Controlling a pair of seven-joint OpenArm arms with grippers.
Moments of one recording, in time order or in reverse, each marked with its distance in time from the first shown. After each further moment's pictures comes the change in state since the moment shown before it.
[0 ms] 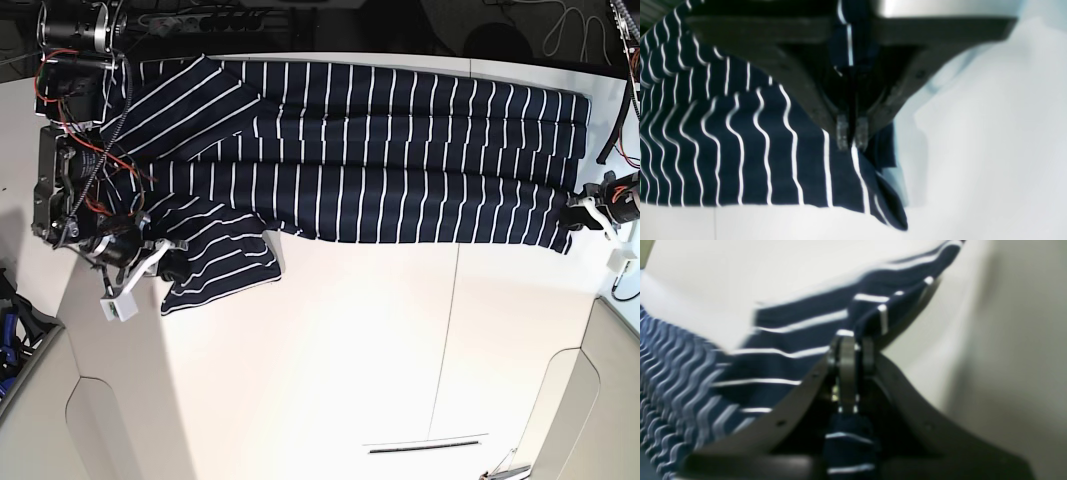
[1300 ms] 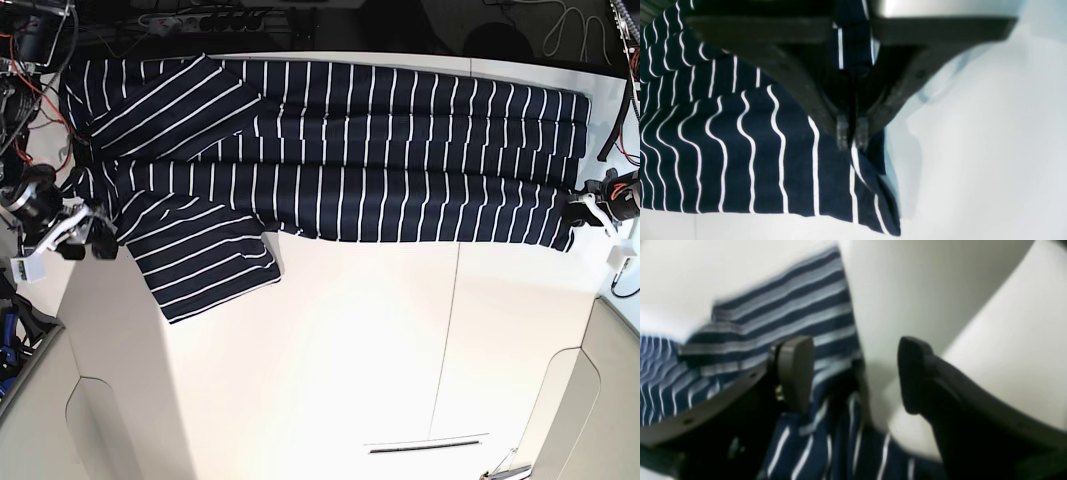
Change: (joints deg) left arm 0.0 0.0 0.1 -1.5 2.9 0.0 -2.5; right arm -13.2 8.8 10.6 12.7 3.6 -0.5 6.2
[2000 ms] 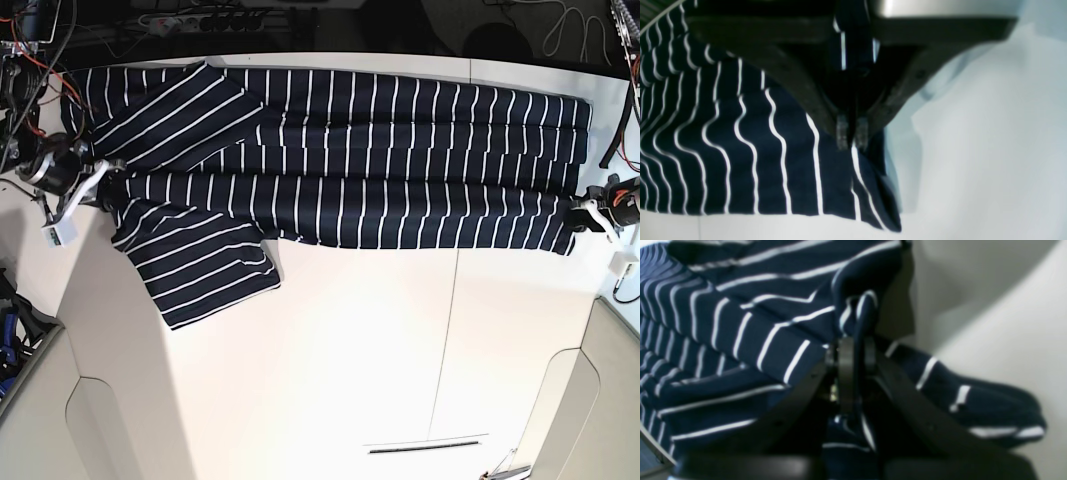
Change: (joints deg) left arm -1.0 -0.1 0.0 -0.2 -0.2 0.0 0.9; right arm -6.7 3.1 -6.4 0.2 1.1 1.1 -5.6
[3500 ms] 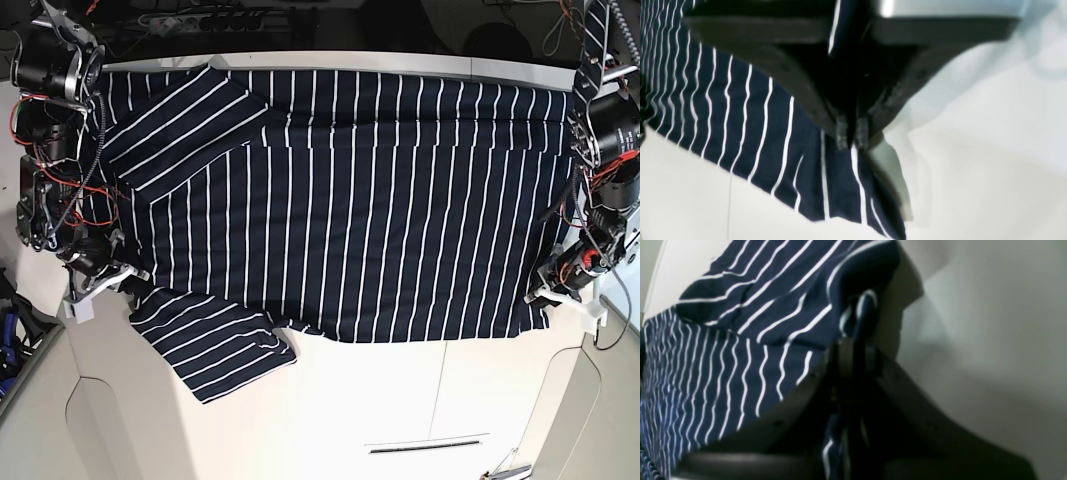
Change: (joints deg) left arm -29.9 13.1 -0.4 -38.6 20.9 3.5 -26.5; right arm 29.5 -7.5 -0.6 -40.2 -7.6 0.2 16.0
